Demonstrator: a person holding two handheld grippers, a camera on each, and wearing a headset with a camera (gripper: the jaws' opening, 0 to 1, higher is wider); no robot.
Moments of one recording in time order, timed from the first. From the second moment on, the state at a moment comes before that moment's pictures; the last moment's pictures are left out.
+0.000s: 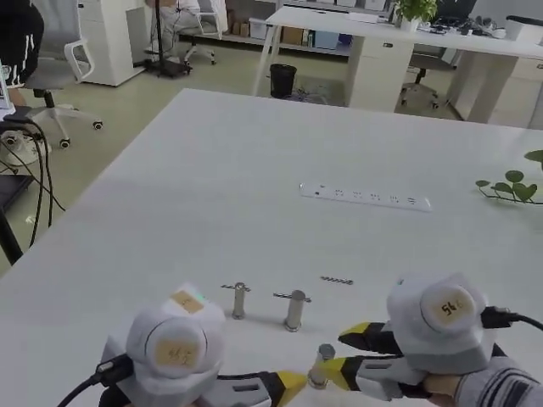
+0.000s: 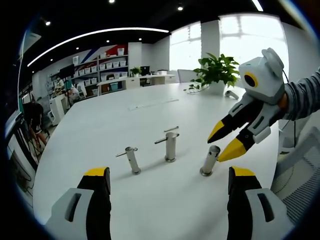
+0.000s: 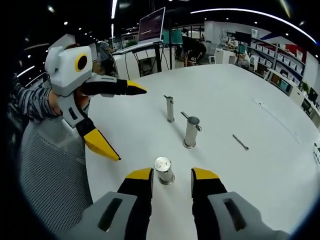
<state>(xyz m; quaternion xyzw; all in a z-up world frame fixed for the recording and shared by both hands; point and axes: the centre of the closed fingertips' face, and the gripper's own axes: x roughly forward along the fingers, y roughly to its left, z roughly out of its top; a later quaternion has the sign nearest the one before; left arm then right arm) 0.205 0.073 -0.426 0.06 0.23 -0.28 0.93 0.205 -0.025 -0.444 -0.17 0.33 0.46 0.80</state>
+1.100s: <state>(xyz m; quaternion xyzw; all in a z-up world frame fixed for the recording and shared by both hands) 0.202 0.068 -0.431 0.06 0.24 -0.29 0.93 0.308 -0.066 -0.459 -0.33 0.38 0.47 0.72</state>
